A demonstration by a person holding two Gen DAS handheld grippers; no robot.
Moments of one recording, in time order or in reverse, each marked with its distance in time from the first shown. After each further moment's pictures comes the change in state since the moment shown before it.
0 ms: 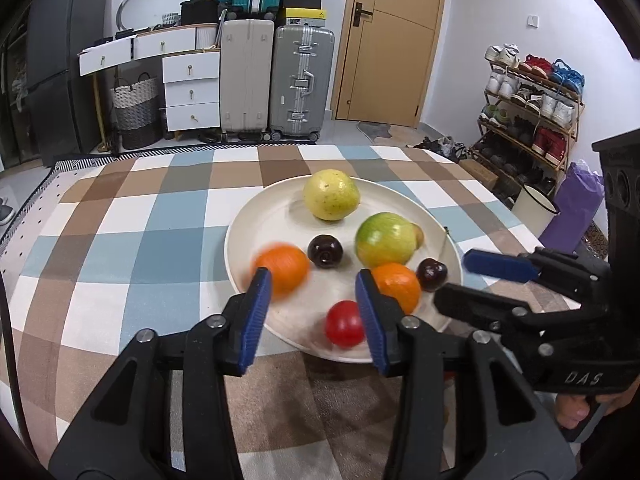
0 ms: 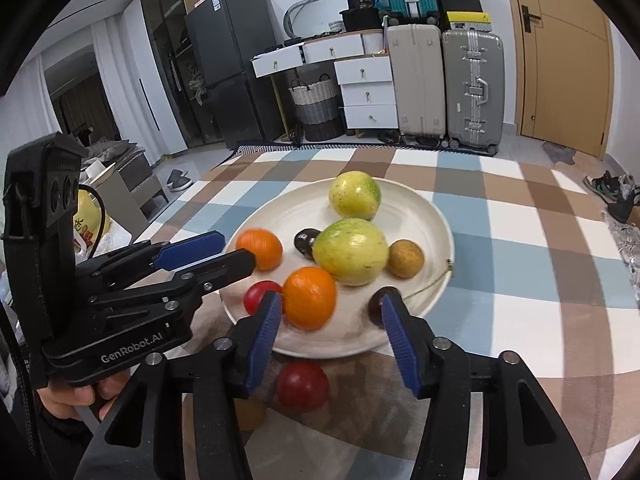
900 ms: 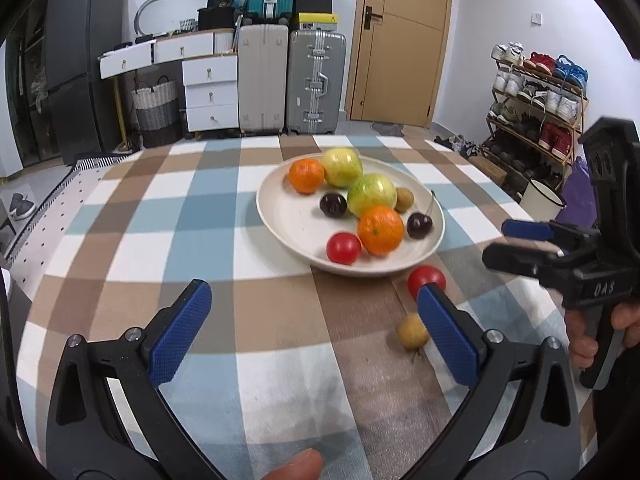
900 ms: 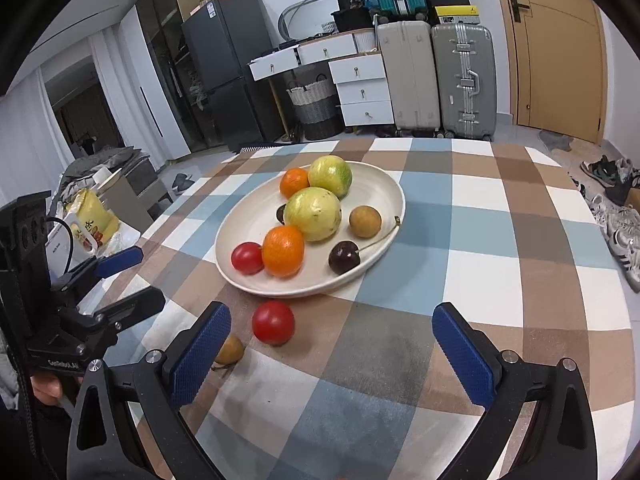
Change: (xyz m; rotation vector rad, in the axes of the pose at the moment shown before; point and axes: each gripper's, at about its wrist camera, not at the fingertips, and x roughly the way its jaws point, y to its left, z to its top) left arm -0.074 -0.009 -0.051 -0.001 -0.006 0.067; right arm -0.038 -0.033 -0.031 0.045 0.007 0.037
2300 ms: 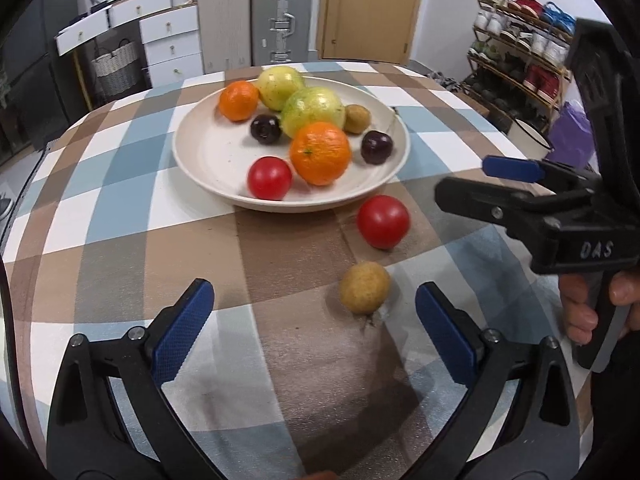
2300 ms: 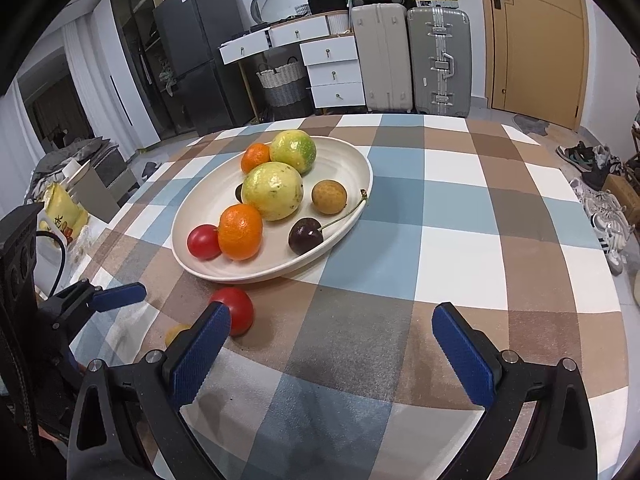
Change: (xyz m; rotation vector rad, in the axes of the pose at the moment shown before) left arm 0.055 -0.047 -0.013 0.083 0.231 -0.078; right arm 0.020 -0.008 -0.004 0.031 0.067 -0.111
